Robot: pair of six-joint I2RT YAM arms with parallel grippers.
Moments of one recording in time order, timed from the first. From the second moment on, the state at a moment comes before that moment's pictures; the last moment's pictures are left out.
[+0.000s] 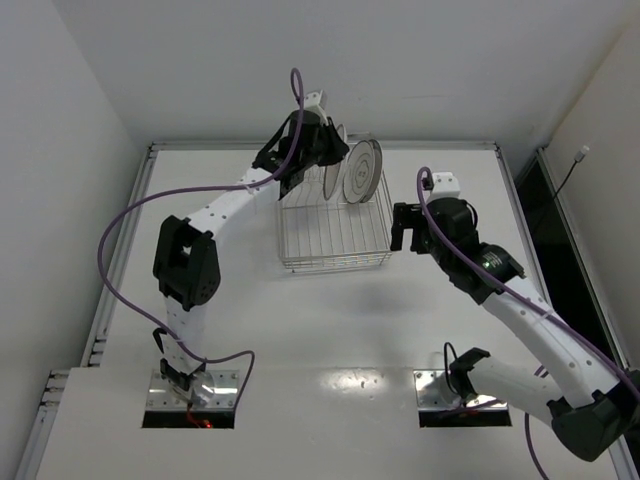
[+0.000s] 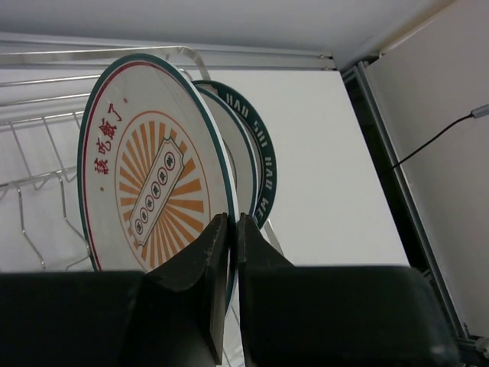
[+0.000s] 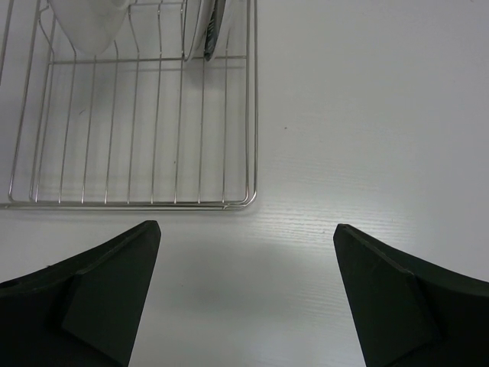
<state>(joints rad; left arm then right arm) -0.55 1.99 1.84 -0.15 0.00 -0.57 0.53 0.98 0.94 -0.50 0.37 0.28</state>
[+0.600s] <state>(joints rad) -0.57 1.95 1.70 0.17 0.02 -0.71 0.53 1.01 0.94 -0.49 0.34 0.26</state>
